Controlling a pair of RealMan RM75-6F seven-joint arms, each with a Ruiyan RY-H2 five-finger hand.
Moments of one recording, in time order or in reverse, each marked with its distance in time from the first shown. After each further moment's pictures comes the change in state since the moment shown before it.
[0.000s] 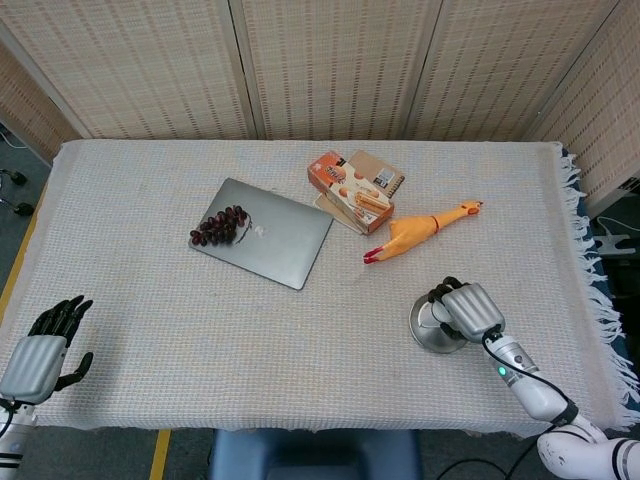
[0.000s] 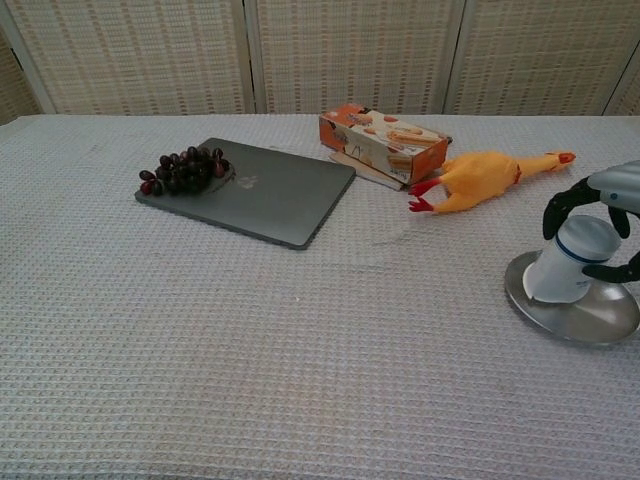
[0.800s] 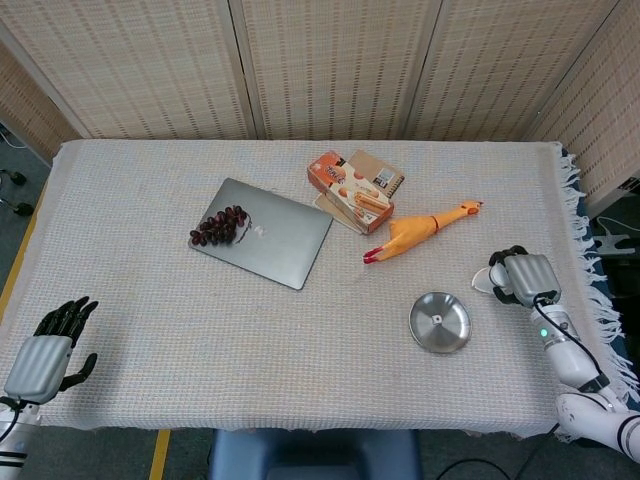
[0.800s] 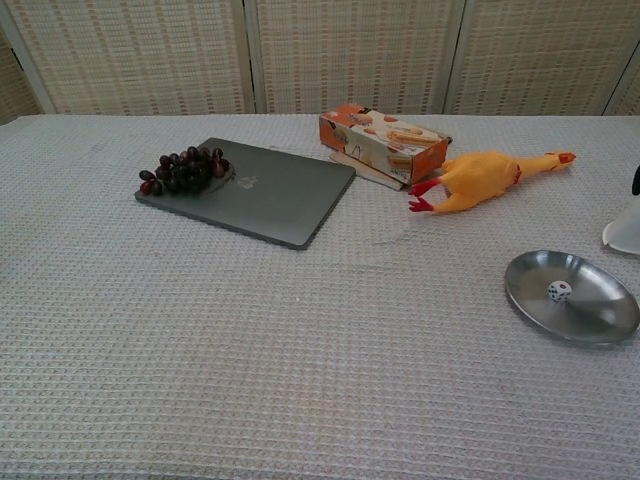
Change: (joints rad) left arm -0.009 -0.011 0.002 -0.001 -0.006 -0.019 0.023; right arm 0.009 -0.070 0.082 0.362 0.183 -0.113 0.181
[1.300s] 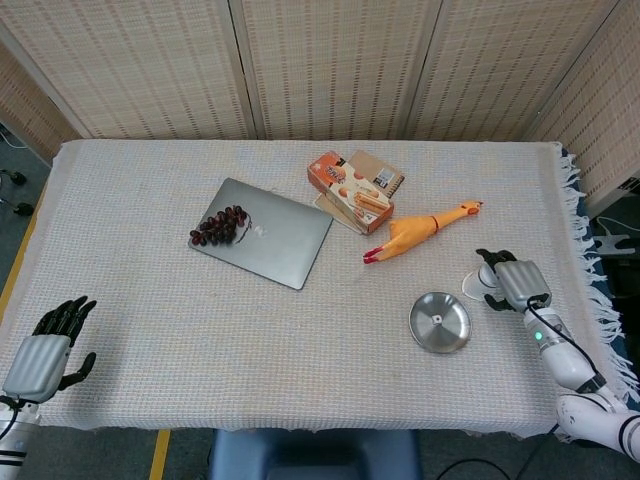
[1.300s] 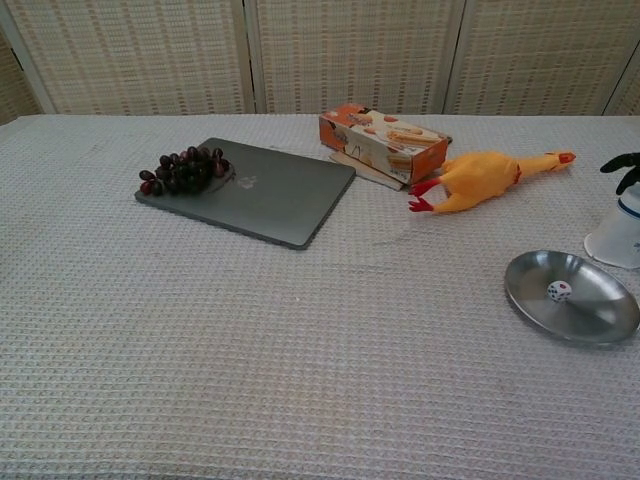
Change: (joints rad) left arm -0.003 0.000 -0.001 0.005 -0.006 -0.007 -0.006; right arm 0.003 0.031 -0.013 -0.052 -0.039 -0.035 0.046
